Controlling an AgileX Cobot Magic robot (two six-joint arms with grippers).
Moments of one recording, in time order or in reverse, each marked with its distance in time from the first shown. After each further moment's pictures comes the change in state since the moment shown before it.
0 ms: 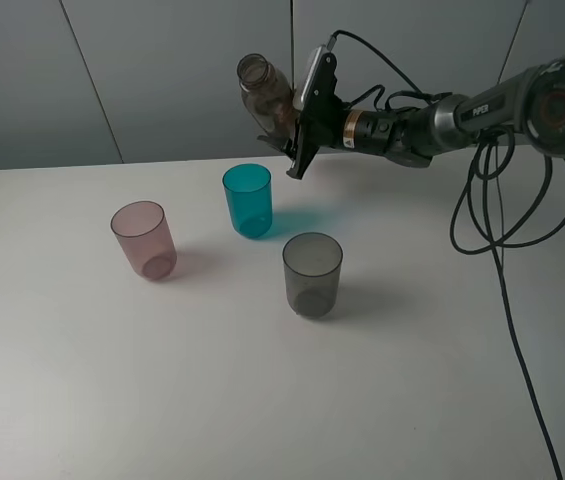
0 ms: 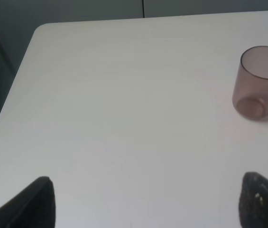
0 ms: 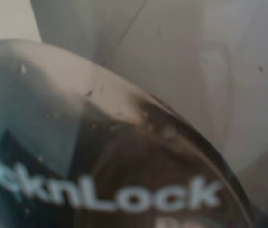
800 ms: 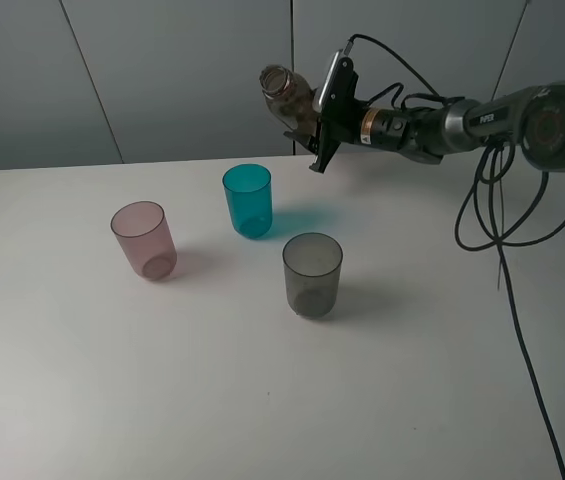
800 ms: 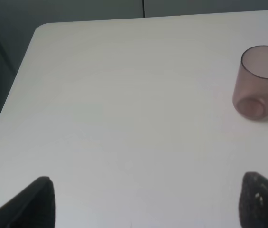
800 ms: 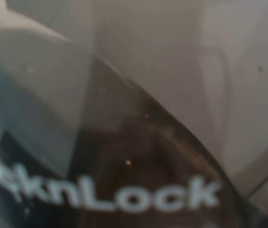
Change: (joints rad) left arm 0.000 0.000 0.000 0.000 0.000 0.000; right arm -0.066 0.096 -0.161 -0.039 0.065 -0.049
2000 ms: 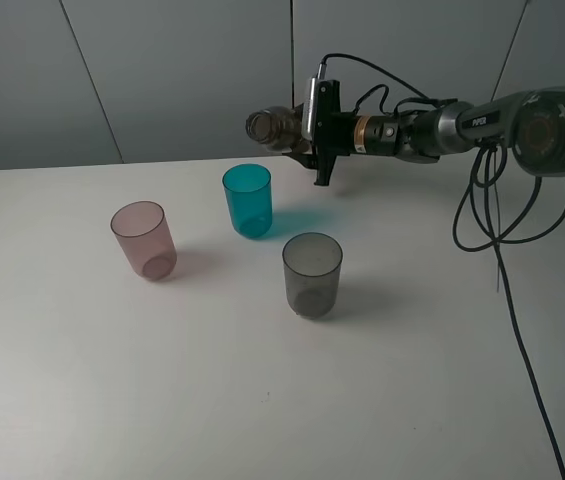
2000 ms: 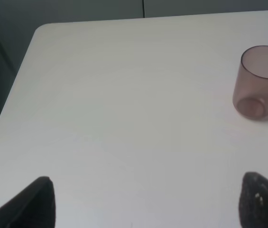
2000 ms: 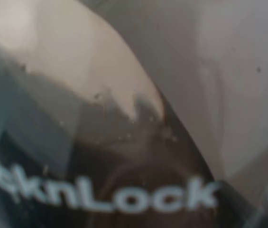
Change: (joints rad) left arm 0.000 0.000 0.000 0.000 0.000 0.002; right arm 0.017 0.010 -0.015 -0.160 0.030 -0.156
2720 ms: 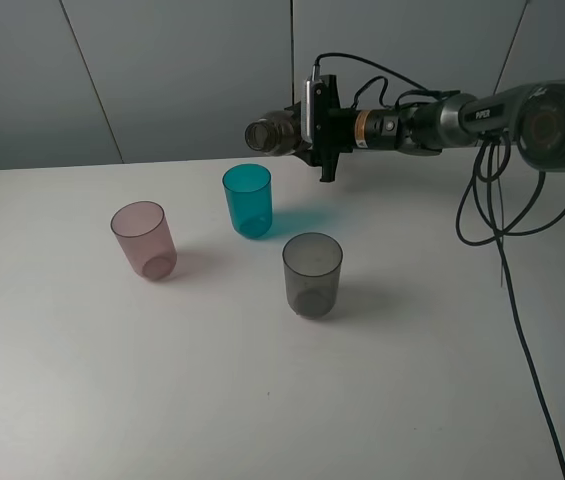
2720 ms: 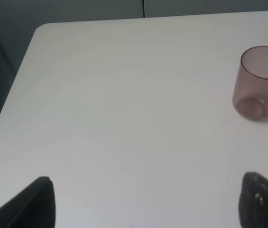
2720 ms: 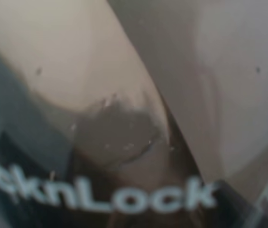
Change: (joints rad) left arm 0.000 0.000 0.000 0.000 0.000 -0.002; right arm 0.000 -0.025 0.000 -0.053 0.030 -0.077
